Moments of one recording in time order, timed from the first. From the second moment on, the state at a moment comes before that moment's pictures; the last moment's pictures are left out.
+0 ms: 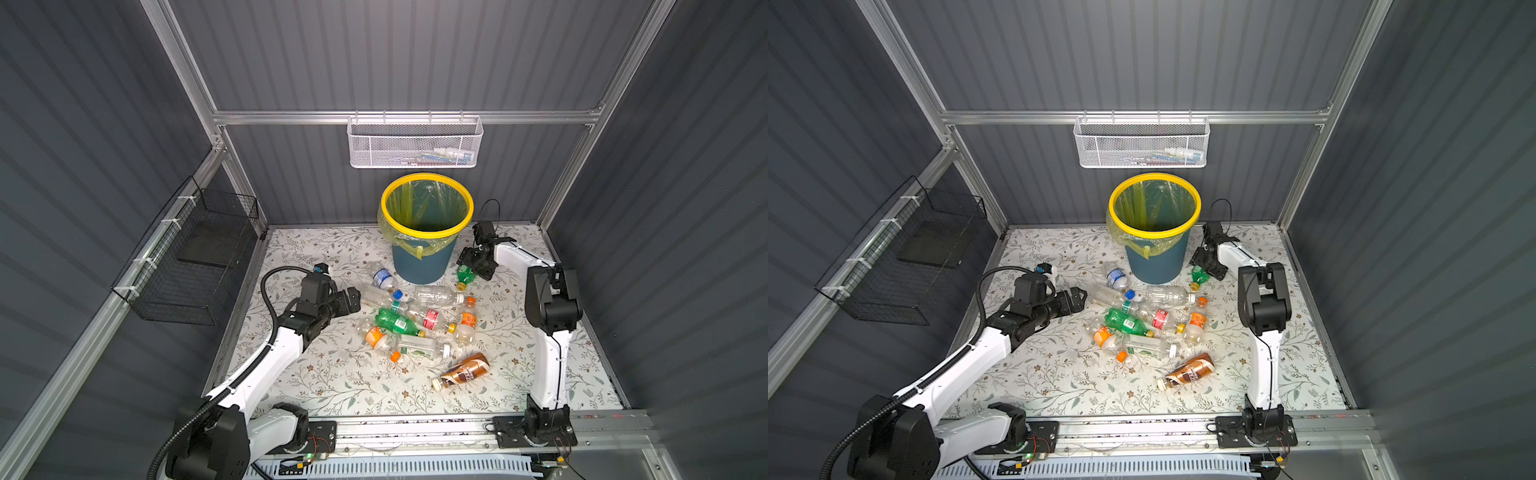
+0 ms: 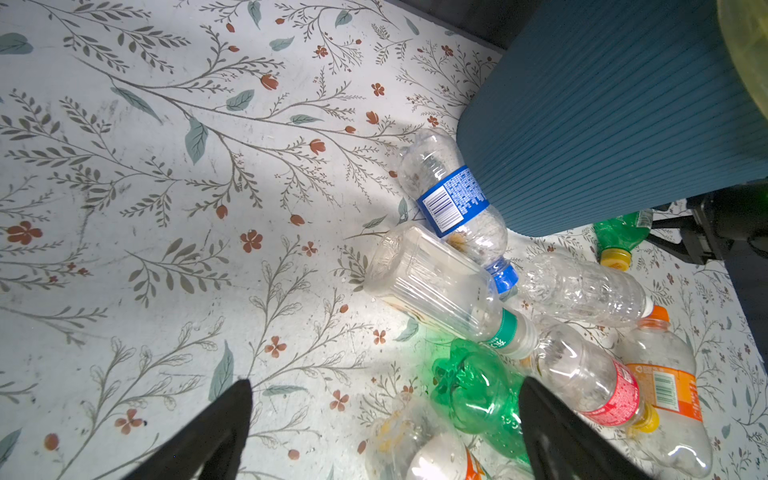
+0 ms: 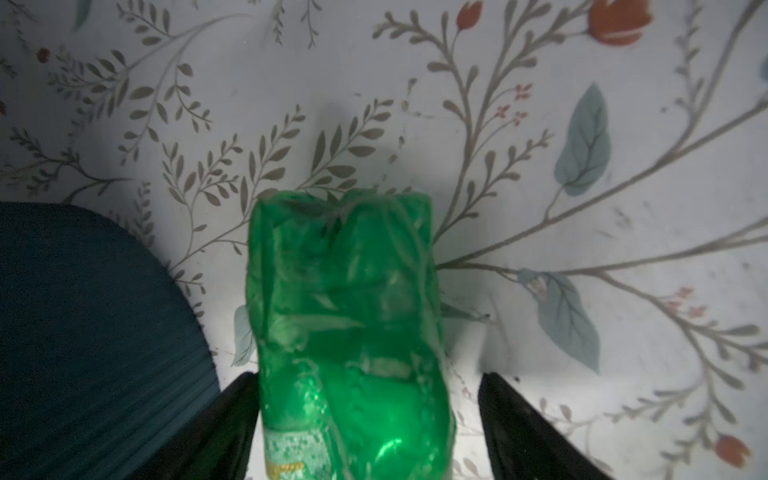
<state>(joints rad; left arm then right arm) -0.34 1.16 0.73 -0.27 0.06 -0.45 0.16 2.20 1.67 -0.61 0.02 0.65</state>
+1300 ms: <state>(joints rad) -0.34 1.16 0.74 -0.27 0.14 -0.37 -0.03 1.10 1.02 -0.39 0.01 0.55</state>
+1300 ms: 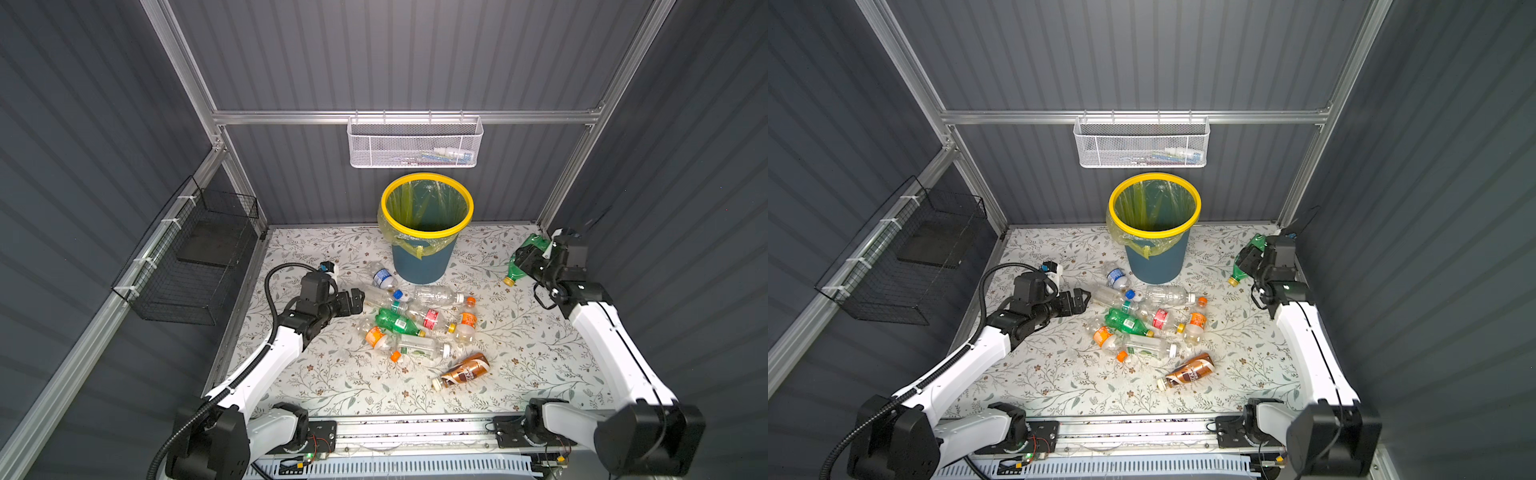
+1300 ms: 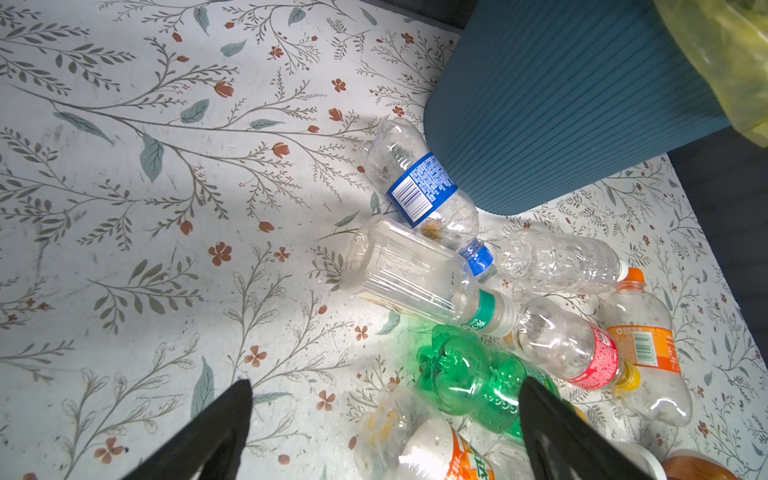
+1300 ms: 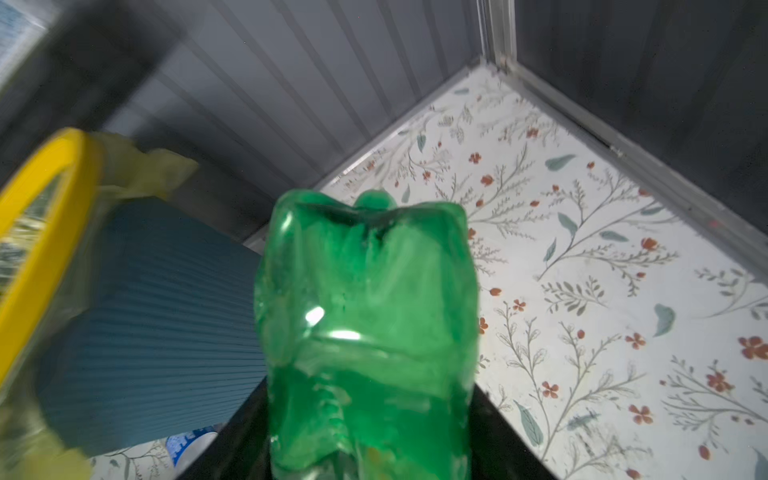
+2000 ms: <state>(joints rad) -0.34 1.02 0.59 -0.20 0.19 -0.90 0.24 1.36 1.67 -0.09 -0.15 0.35</state>
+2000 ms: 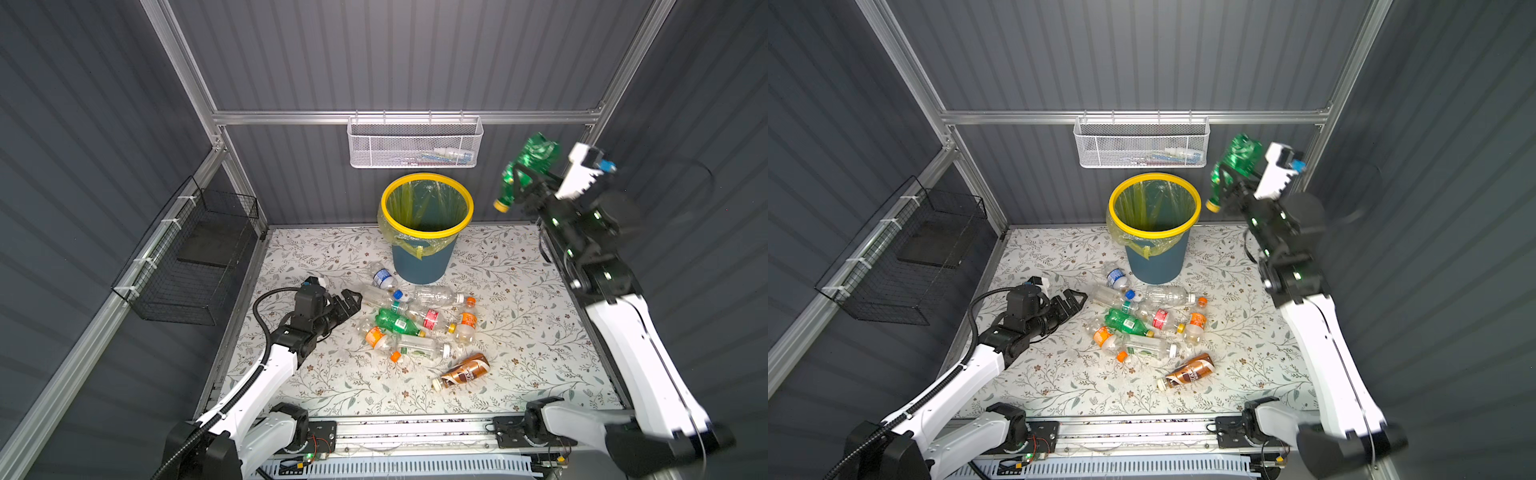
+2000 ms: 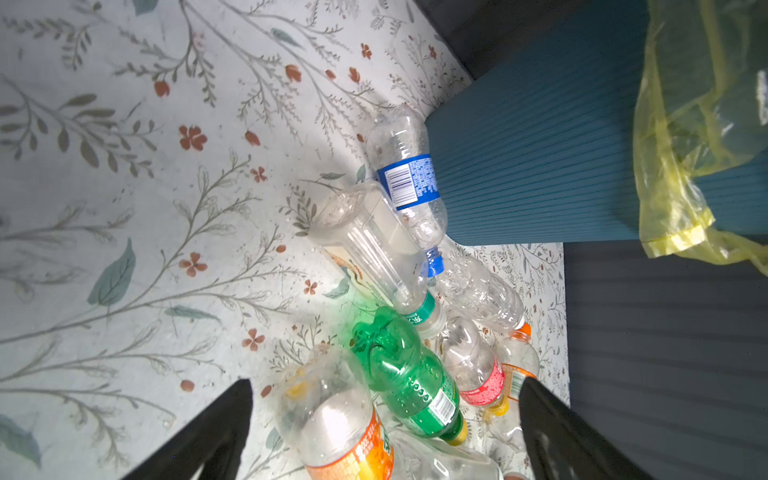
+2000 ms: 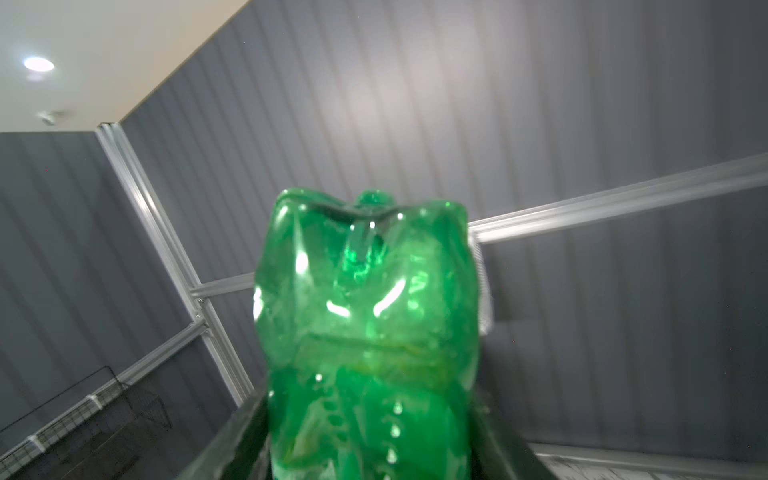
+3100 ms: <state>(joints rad) -0.52 1.29 0.54 -0.17 0.23 -1.13 -0.09 1.24 1.12 -0.37 -0.17 0.57</state>
